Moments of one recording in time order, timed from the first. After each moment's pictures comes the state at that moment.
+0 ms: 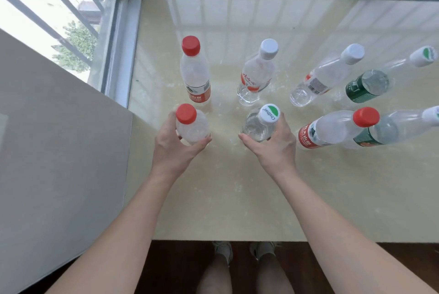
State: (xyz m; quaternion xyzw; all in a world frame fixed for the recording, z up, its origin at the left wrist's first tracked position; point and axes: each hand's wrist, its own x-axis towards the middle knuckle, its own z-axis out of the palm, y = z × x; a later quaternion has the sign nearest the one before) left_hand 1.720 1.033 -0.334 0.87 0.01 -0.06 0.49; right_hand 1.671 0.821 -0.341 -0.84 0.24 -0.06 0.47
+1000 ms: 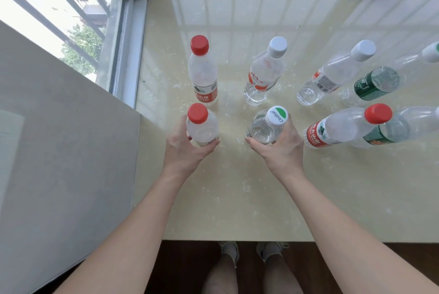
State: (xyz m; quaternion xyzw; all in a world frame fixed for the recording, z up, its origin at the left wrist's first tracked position) left_hand 1.719 1.035 -0.345 0.87 0.00 -0.08 0.48; right_hand 1.666 0.828 -0.339 -0.85 0.25 -0.06 0.45
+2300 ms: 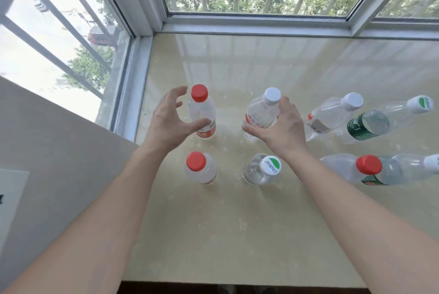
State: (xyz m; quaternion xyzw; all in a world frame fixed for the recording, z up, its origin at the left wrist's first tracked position) left_hand 1.844 1.032 -0.289 0.89 -0.04 -0.11 0.45; right_hand 1.777 0.789 -0.294 -0.89 0.23 0.01 0.39
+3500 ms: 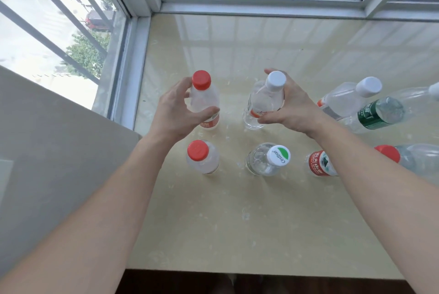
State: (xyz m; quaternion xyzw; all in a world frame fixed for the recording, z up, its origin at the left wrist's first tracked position) left_hand 1.840 1.020 -0.295 0.89 -0.07 -0.09 0.43; right_hand 1.802 0.756 -0.297 -0.86 0.10 0.13 0.49
